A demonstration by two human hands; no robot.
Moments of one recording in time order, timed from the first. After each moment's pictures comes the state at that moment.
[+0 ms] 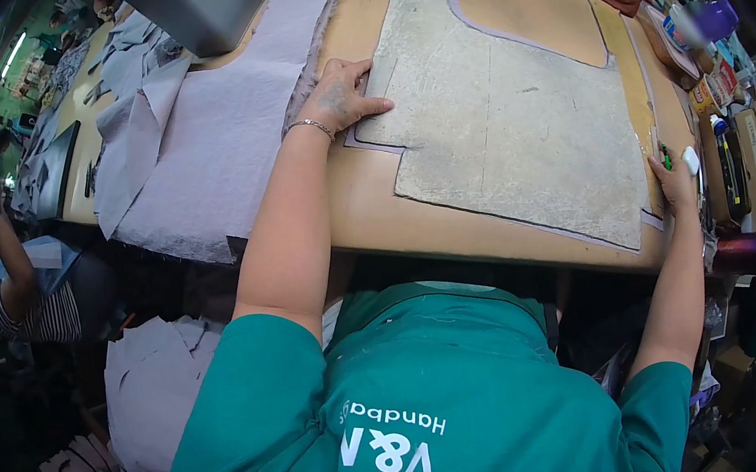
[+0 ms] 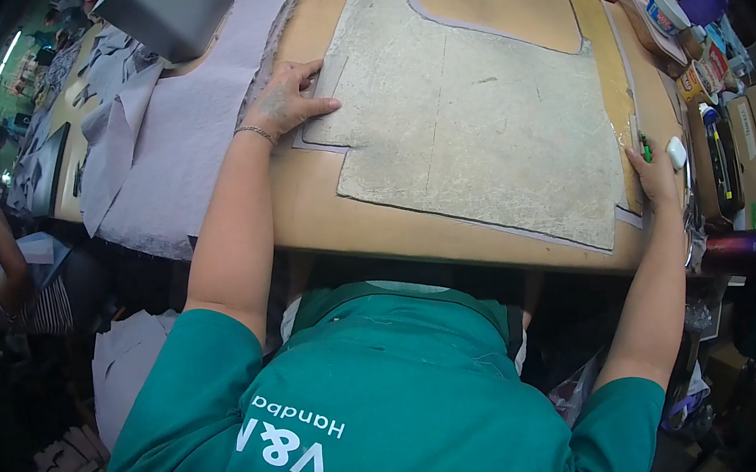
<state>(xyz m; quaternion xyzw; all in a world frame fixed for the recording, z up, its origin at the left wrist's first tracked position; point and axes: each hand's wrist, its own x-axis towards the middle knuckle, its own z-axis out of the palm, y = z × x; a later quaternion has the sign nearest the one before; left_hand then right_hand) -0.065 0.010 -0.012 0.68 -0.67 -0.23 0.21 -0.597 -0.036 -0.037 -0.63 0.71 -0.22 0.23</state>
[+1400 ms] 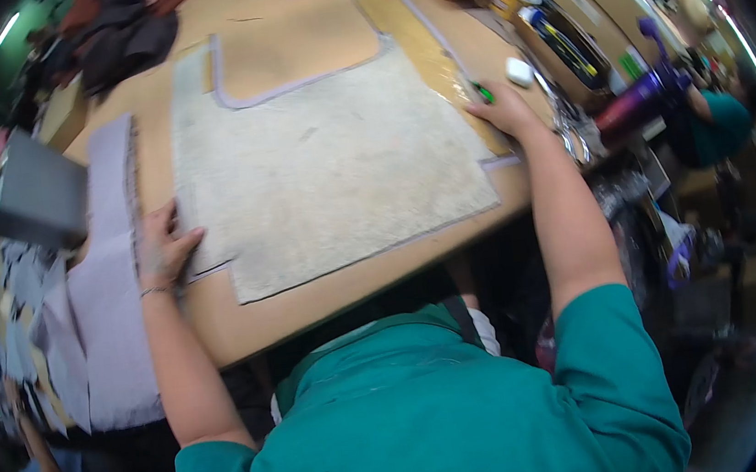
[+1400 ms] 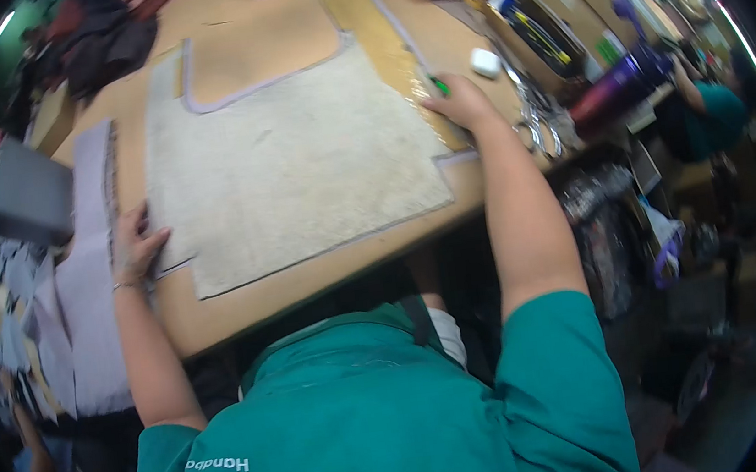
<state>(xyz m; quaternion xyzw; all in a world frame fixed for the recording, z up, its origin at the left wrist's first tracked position) -0.061 0.006 -0.018 0.64 -0.70 -0.21 0.23 -0.584 -0.024 -0.021 -0.66 0.71 -0.20 0.17</state>
